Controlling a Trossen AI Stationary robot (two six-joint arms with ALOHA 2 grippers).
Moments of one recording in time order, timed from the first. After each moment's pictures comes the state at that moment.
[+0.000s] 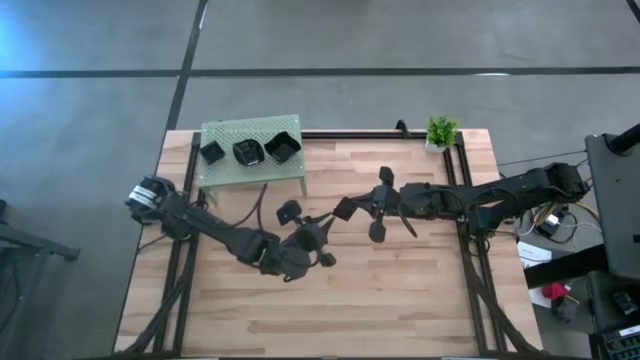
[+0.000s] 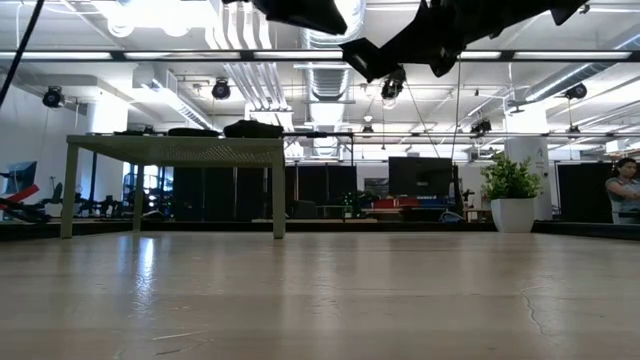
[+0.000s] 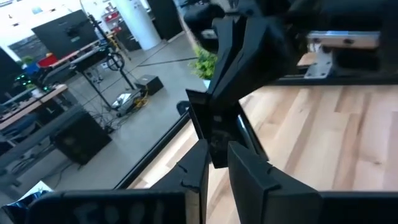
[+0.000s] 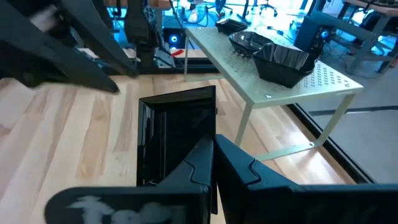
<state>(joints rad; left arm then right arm) -0.40 1.69 1.24 0.03 -1.12 -0.05 0.10 1.21 0.73 0.16 0.32 0.04</state>
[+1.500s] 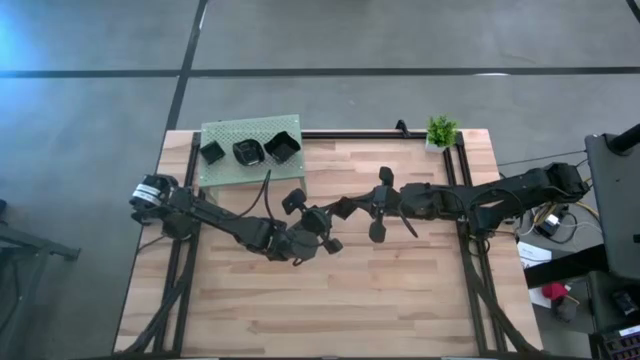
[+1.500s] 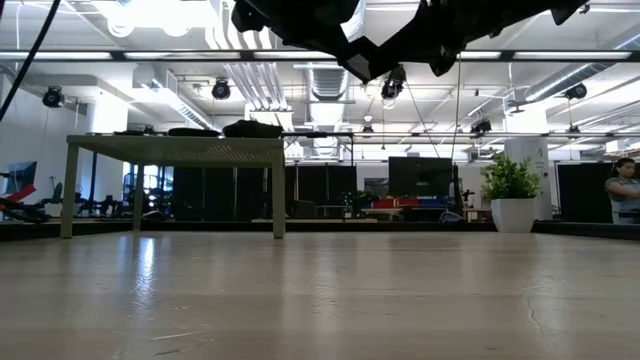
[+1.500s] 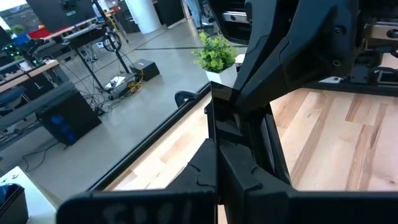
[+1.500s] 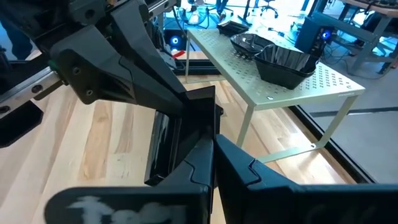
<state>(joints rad) -0.29 1.70 1.24 0.05 -1.03 -0.13 0.10 1.21 0.73 0.17 0.32 0.04</state>
